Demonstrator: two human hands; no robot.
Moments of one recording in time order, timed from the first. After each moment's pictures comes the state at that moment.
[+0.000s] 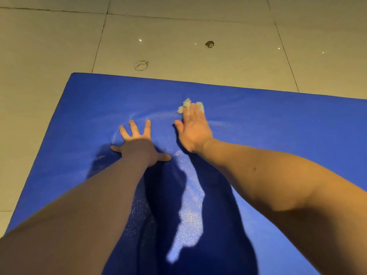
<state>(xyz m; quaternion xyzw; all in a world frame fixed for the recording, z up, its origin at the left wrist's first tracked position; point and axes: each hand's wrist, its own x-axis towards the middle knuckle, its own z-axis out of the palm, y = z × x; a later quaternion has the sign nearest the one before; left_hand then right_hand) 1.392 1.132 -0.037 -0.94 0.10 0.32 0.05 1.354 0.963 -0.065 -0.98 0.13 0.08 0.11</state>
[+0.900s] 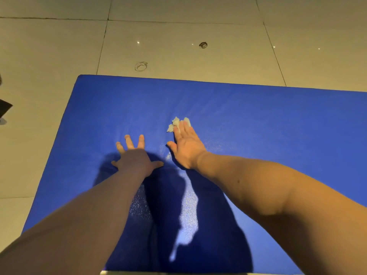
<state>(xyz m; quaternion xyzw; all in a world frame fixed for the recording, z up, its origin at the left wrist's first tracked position) 1.334 1.177 -0.026 -0.94 0.07 0.32 0.03 1.282 1.004 -0.052 -0.98 0.07 0.16 0.10</state>
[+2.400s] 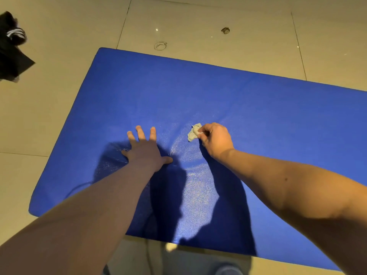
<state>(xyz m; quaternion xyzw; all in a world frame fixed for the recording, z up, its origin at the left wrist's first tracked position) 1.278 1.201 -0.036 -0.95 0.08 0.30 0.03 1.228 0.980 -0.058 -0.93 0.20 0.05 0.30</state>
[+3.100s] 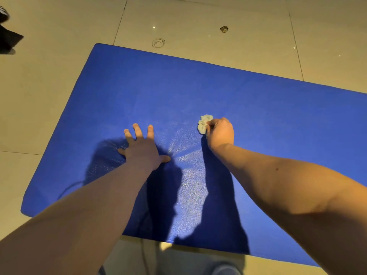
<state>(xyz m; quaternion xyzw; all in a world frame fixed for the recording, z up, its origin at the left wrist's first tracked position) 1.276 1.198 -0.035 -0.95 0.09 0.29 0.04 1.237 0.973 -0.060 -0.90 0.34 0.03 0.27</state>
